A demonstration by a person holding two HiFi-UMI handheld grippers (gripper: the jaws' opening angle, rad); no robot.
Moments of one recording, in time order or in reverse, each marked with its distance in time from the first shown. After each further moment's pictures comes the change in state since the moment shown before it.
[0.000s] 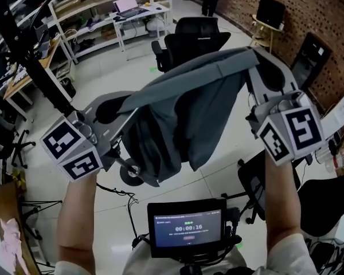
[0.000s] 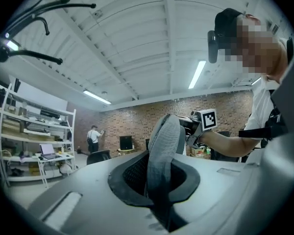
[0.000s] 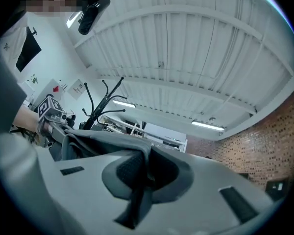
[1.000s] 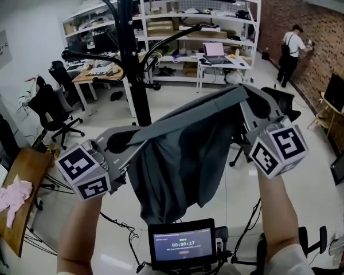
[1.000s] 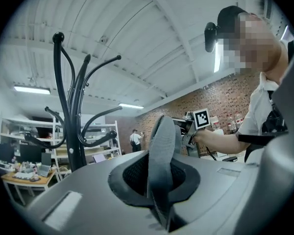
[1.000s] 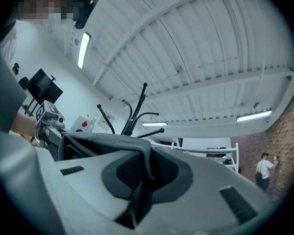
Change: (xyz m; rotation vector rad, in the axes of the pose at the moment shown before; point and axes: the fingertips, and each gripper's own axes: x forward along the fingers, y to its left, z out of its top) left arm -0.182 0.076 0.054 0.123 0.042 0.469; right arm 0.175 0.149 0.076 0.190 -0.252 0.442
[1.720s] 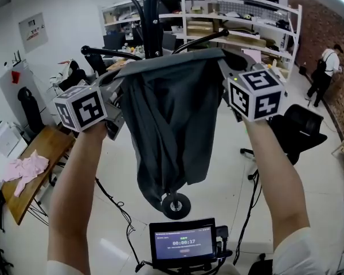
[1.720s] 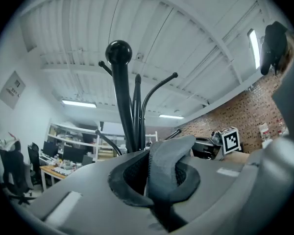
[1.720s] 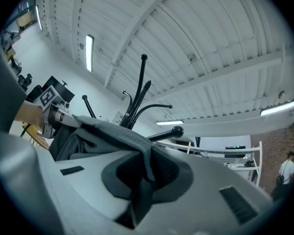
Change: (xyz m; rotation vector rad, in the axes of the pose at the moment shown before) left arm -0.021 0.164 0.071 -0.106 -0.114 0.484; right arm 0.172 0.007 -0.007 -0.001 0.007 0.204
